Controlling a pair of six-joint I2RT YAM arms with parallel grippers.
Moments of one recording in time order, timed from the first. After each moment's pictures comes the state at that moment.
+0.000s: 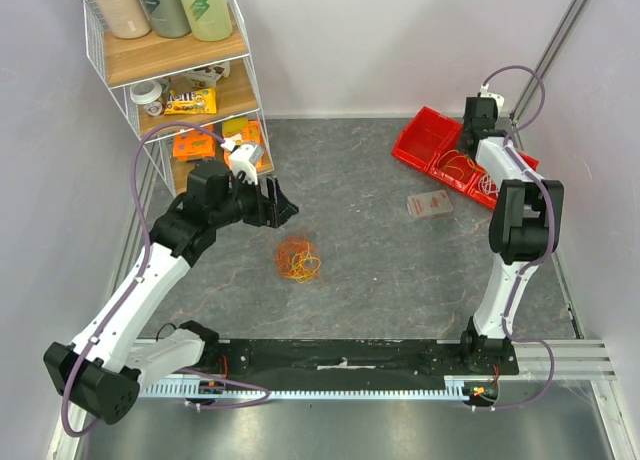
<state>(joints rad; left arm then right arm) -0.44 1.03 1.04 -0.50 0.29 -0.31 -0.03 2.01 1.59 -0.31 0.34 0.24</state>
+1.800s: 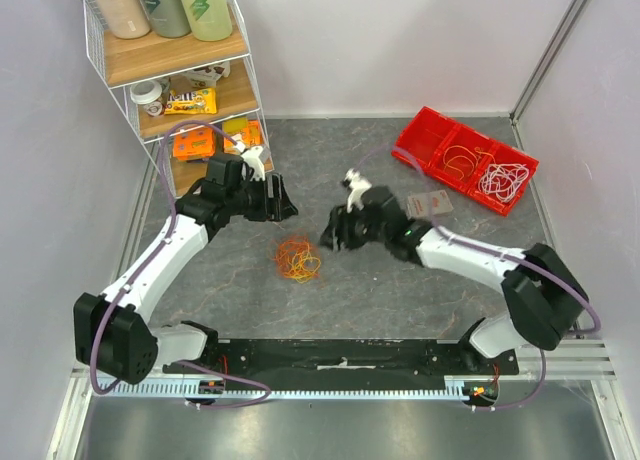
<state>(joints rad) -0.35 1.24 1.02 -0.48 0.35 -0.31 0.68 1.47 0.87 0.05 -0.24 0.53</state>
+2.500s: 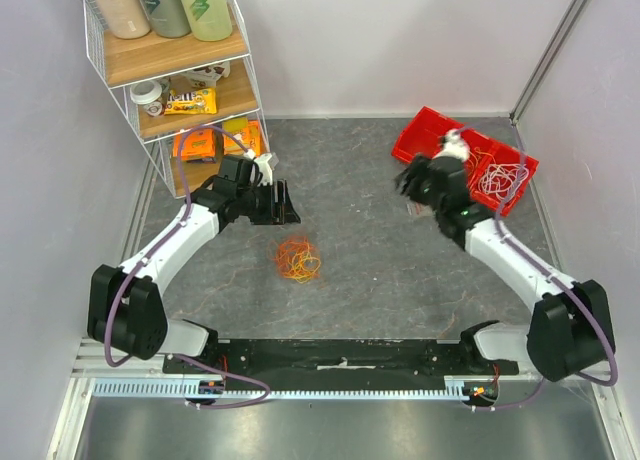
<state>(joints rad) -0.34 1.39 1.02 -0.48 0.39 -0.32 0.47 1.29 0.84 -0.02 0.12 0.61</state>
